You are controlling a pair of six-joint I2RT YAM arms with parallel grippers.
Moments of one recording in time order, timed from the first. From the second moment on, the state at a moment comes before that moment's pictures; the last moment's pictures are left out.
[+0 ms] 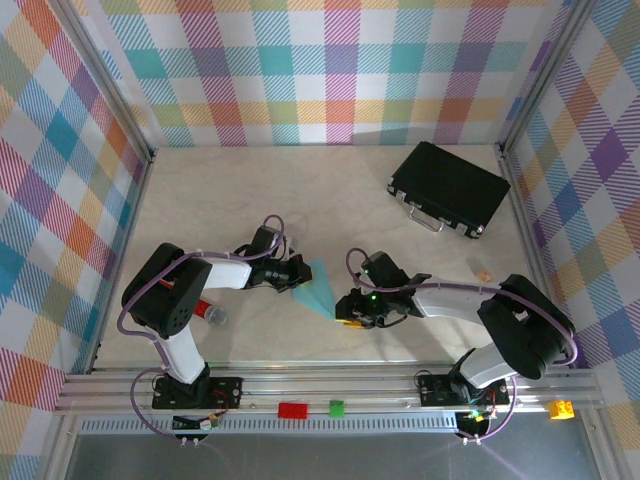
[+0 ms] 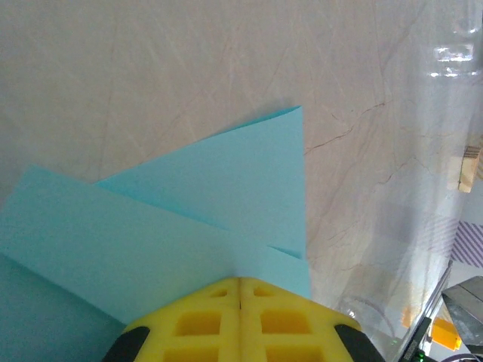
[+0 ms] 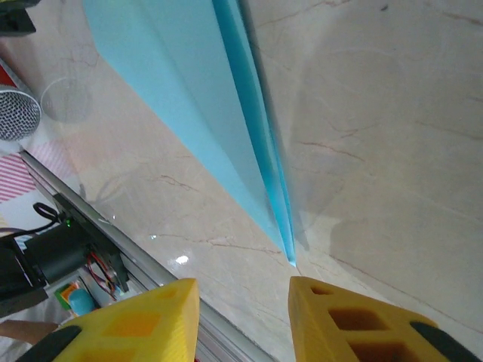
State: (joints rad) left arm -0.48 1.77 0.74 0.11 0.54 -0.80; right arm 0.76 1.48 0.59 -0.12 -0.59 0.94
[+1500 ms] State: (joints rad) left arm -0.47 1.77 0.73 0.14 0.55 -0.82; right arm 0.77 1.54 0.55 0.13 -0.53 1.05
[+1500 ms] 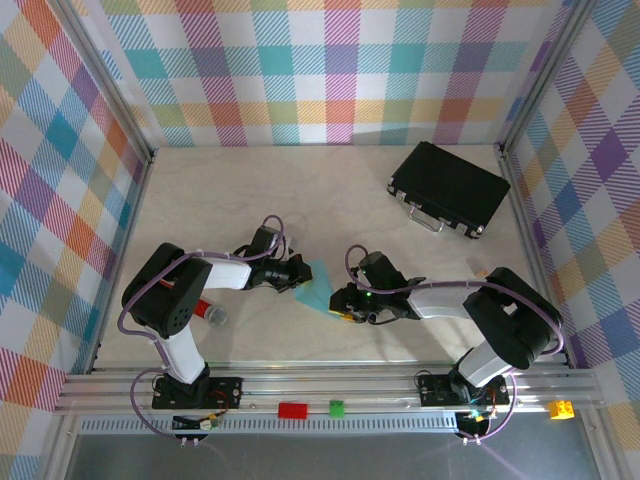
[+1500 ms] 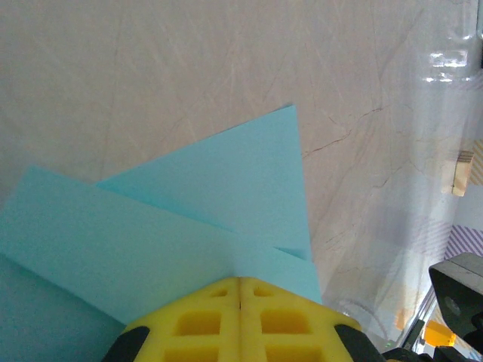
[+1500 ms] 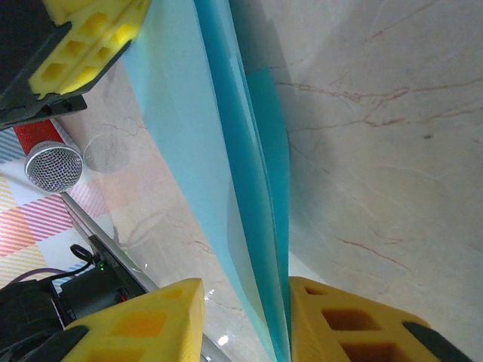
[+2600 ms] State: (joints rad) left arm -0.47 1.77 0.73 0.13 0.55 -0.82; right arm 0.77 1.58 0.55 0.16 -0.53 1.05
